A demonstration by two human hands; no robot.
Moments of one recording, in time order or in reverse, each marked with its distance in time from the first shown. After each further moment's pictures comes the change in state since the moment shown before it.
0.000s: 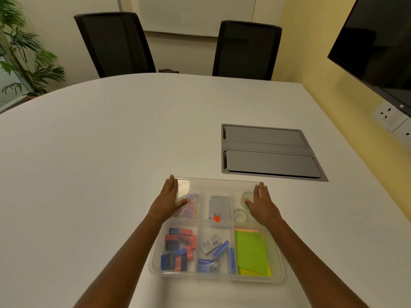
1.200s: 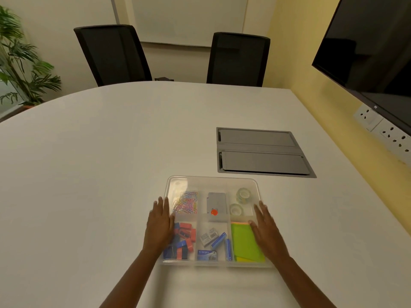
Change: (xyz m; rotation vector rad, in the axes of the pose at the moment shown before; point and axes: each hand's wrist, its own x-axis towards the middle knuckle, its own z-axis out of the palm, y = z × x) left_hand -0.078 -0.006 0.037 -0.177 0.225 -0.100; right_hand -0.096 0.018 0.026 0.183 0.157 -0.110
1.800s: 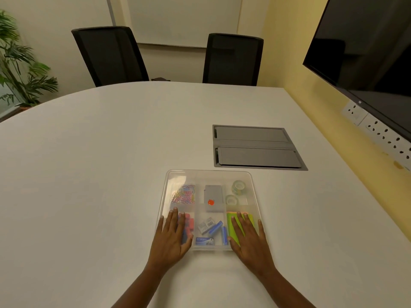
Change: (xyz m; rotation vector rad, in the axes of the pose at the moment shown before) left_hand -0.070 0.014 0.002 0.362 -0.027 0.246; right_hand -0.061 -0.035 0.015 -0.446 -0.110 -0.093
